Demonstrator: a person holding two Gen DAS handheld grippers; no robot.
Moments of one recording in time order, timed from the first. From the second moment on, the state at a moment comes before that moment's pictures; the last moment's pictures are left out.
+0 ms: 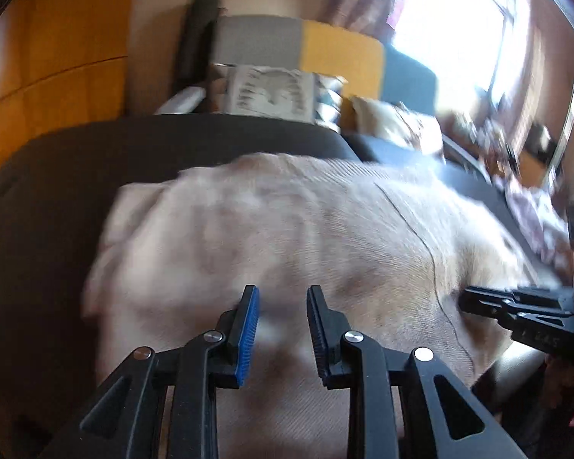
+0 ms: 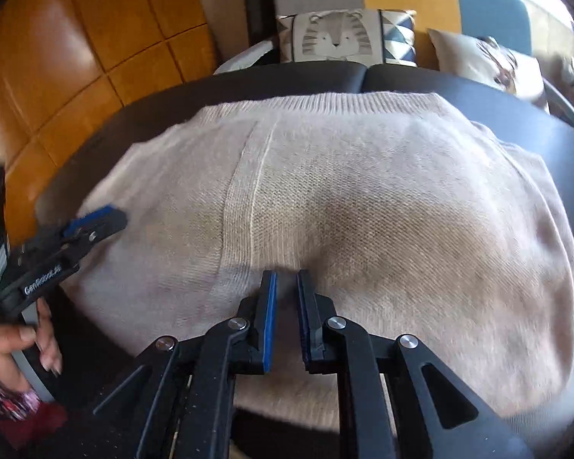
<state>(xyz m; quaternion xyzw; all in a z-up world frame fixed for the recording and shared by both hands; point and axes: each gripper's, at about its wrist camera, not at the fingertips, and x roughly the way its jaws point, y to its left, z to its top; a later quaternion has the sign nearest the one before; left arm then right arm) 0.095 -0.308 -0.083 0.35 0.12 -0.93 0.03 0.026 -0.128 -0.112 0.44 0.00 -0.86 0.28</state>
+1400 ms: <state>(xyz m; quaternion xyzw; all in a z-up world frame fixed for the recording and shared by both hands) 0.177 -0.362 -0.077 0.36 0.14 -0.92 0.04 0.080 -0.289 -0.115 0.44 0.11 -0.76 0.46</state>
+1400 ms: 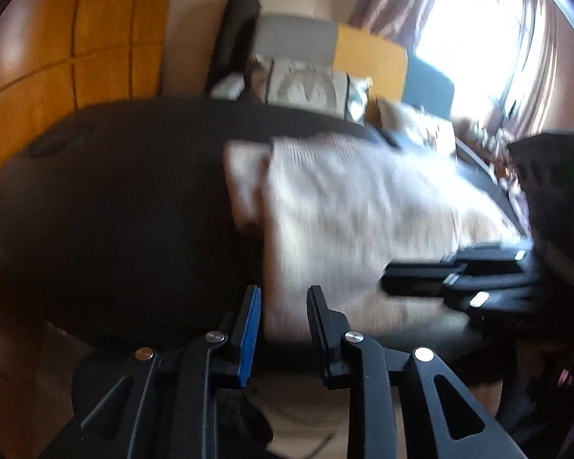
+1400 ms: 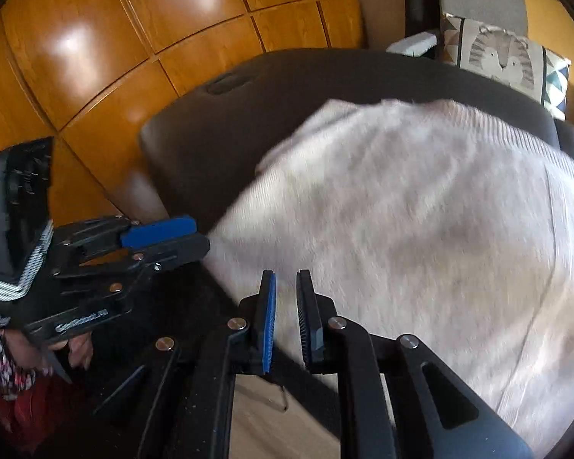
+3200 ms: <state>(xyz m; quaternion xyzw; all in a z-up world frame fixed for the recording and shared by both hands) 0.107 -0.384 -0.106 0.33 0.21 -0.92 0.05 -0.062 -0.450 -0.131 0.46 0.17 -0.75 0.45</state>
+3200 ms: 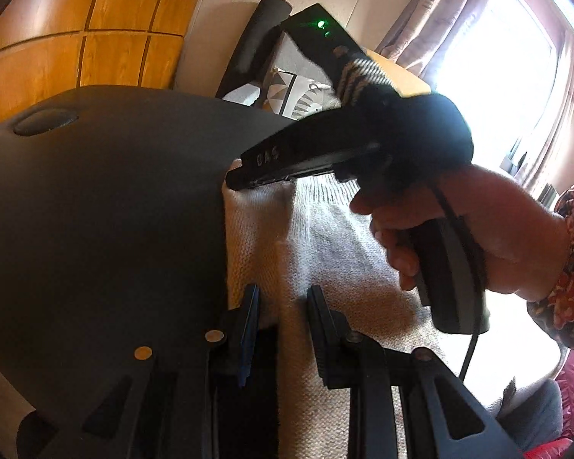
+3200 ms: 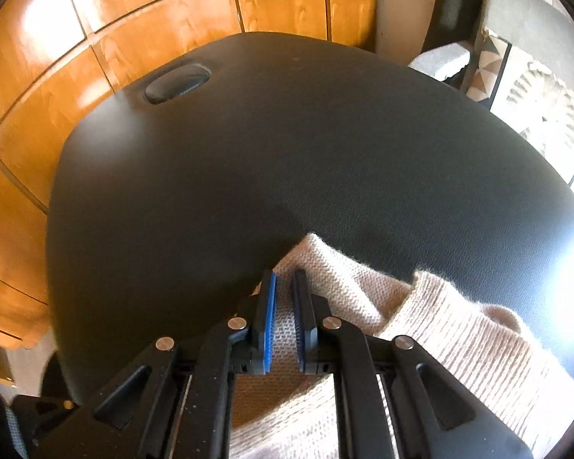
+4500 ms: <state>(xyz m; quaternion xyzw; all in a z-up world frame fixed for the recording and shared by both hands) -0.137 -0.051 -0.050 0.45 -0.05 -0.86 -0.24 -0.021 0.116 -0.164 0.42 -0.31 -0.84 0.14</state>
